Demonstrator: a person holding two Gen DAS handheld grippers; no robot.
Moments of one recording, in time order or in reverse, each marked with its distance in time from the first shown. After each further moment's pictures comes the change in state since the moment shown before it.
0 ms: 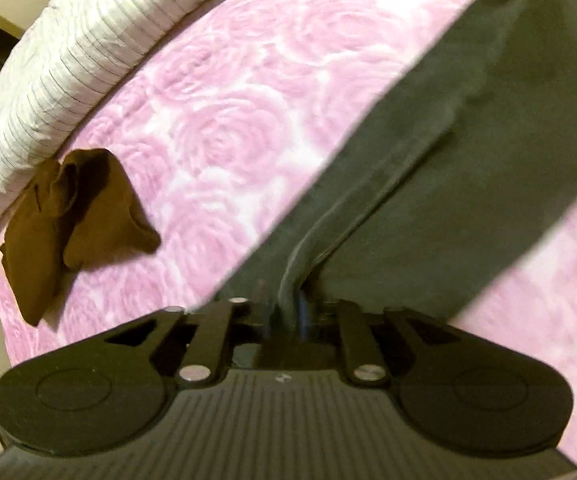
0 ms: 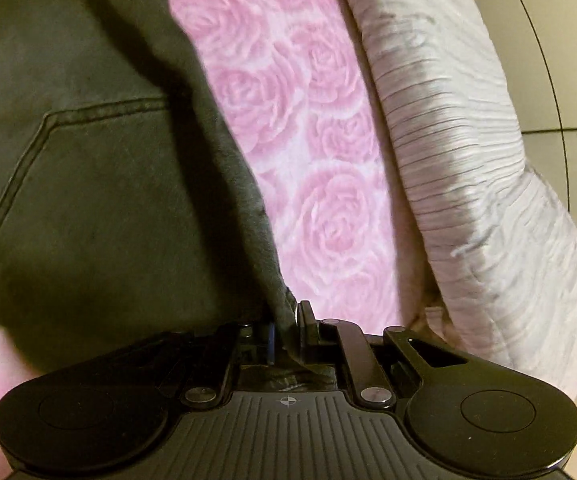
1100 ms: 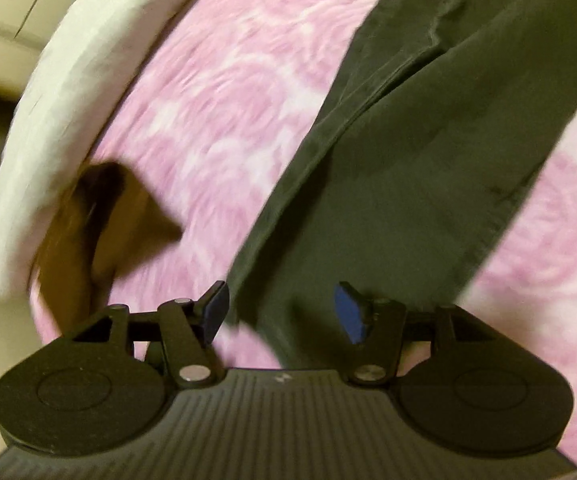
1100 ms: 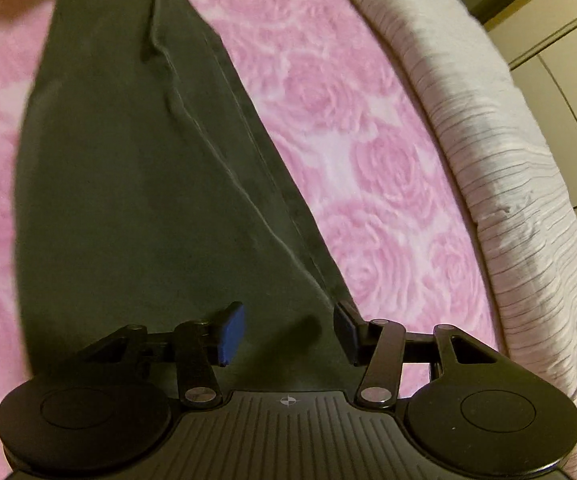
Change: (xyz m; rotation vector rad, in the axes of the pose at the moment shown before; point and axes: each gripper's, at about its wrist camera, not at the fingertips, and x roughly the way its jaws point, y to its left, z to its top) left arm 0.027 -0.027 -0.048 0.254 -0.045 0.066; right arm -0.038 0.103 0.148 0.042 -0.306 0.180
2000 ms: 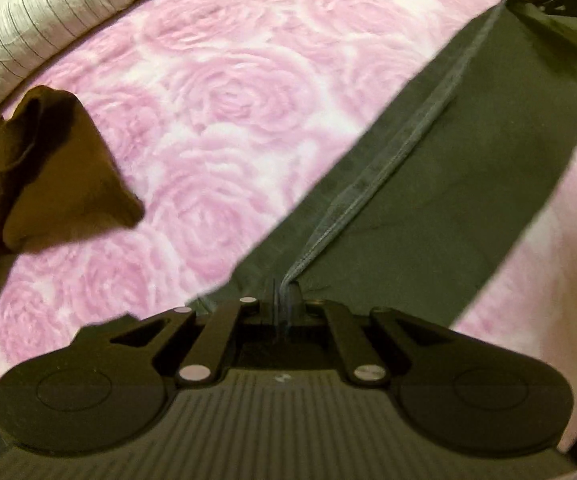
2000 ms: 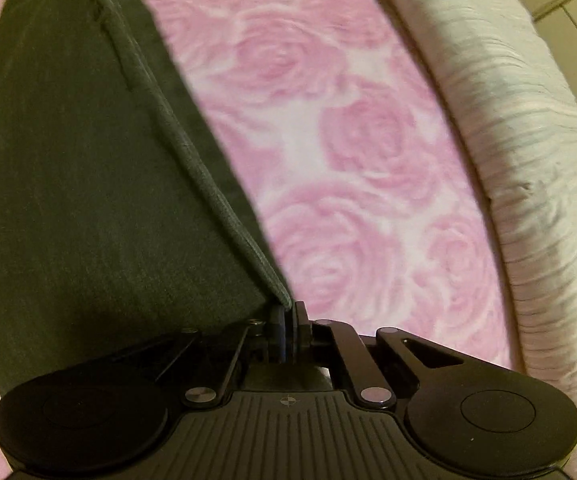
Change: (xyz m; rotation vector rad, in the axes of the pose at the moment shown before) left arm 0.036 0.099 -0.008 -0.298 0.010 -0.382; right arm 0.042 -0.070 0.020 0.088 0.122 0.117
